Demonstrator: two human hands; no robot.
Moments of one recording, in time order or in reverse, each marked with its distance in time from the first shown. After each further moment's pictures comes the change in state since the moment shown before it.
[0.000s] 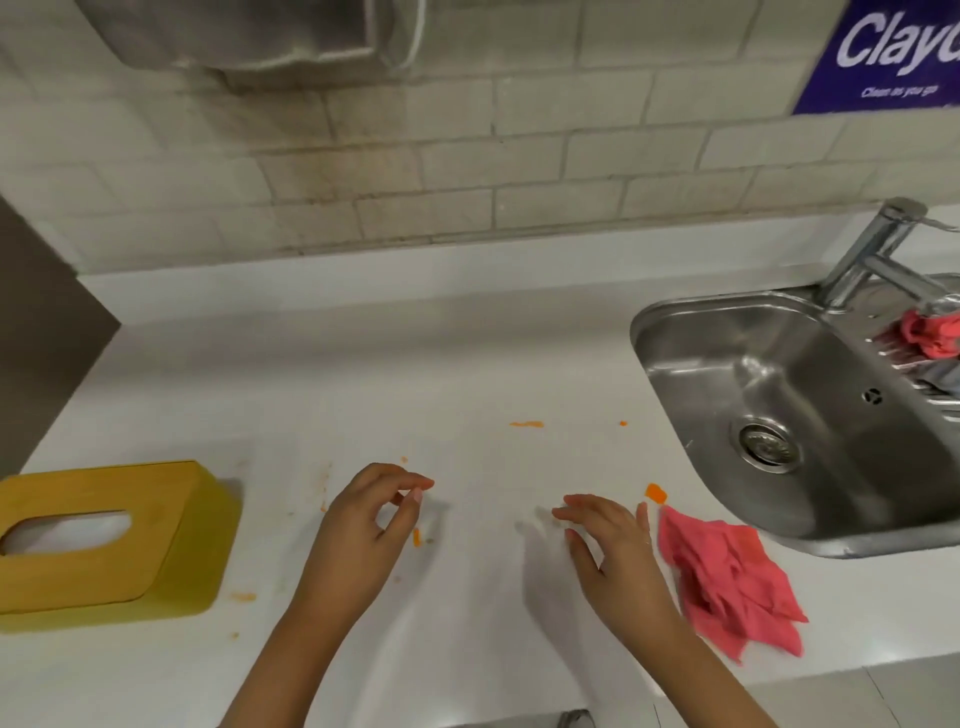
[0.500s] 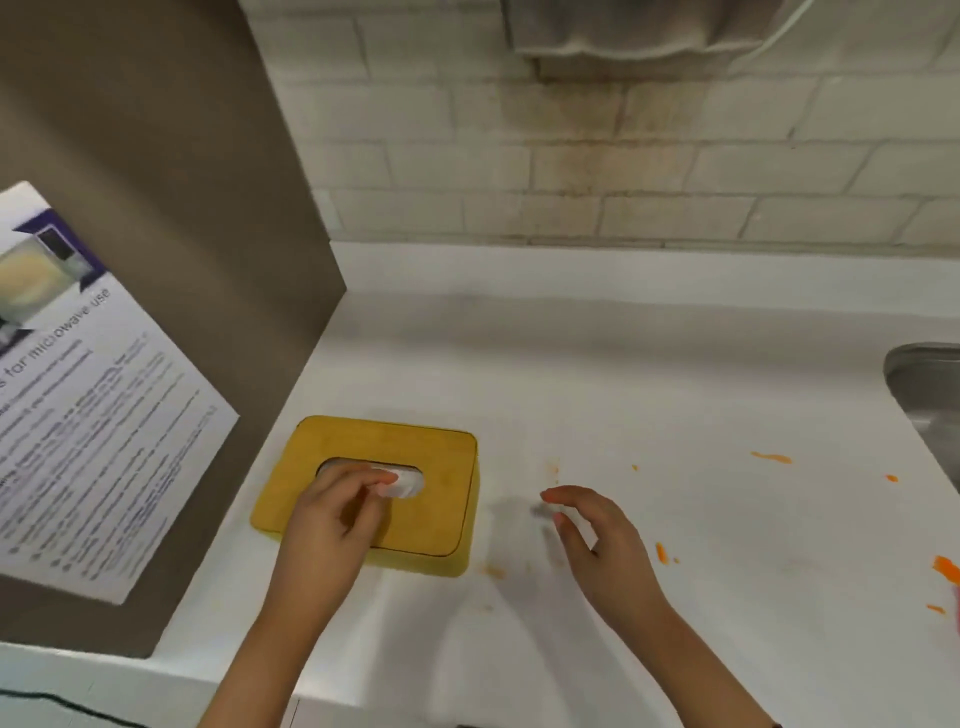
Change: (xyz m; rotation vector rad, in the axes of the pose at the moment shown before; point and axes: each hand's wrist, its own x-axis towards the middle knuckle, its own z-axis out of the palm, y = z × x) left_hand -0.056 -0.148 -0.221 0.054 0.287 -0.120; right_hand 0.019 -0.199 0.177 0.233 -0.142 -0.160
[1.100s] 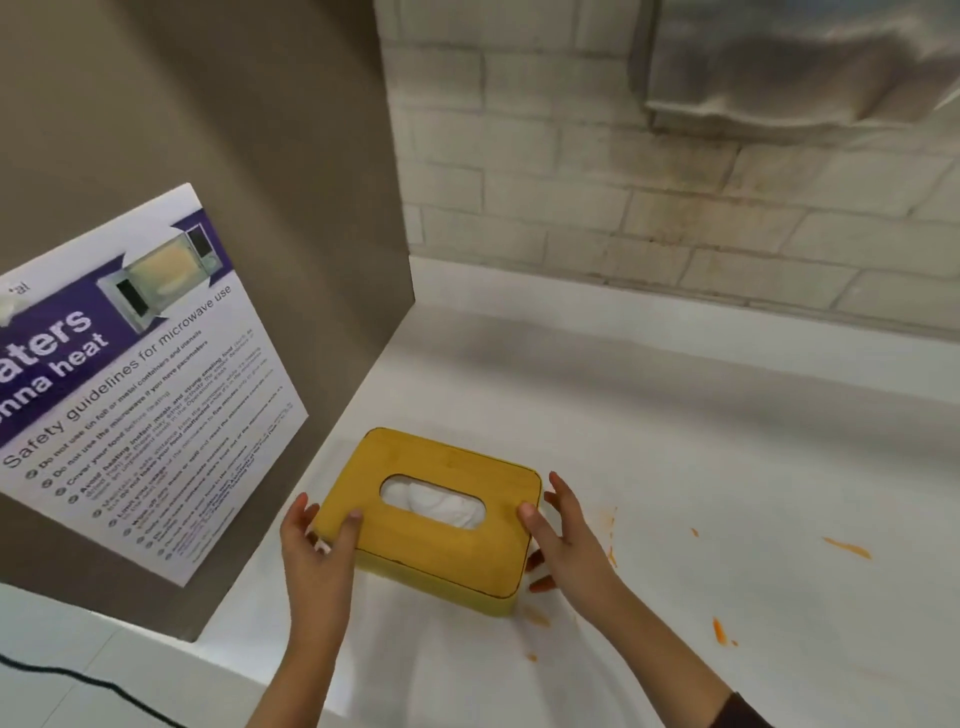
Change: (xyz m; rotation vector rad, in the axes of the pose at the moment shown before) left_hand -0.012 -0.069 -0.009 -0.398 0.488 -0.678; right_hand 0.055 -0.039 0.065 0.330 -0.406 0.405
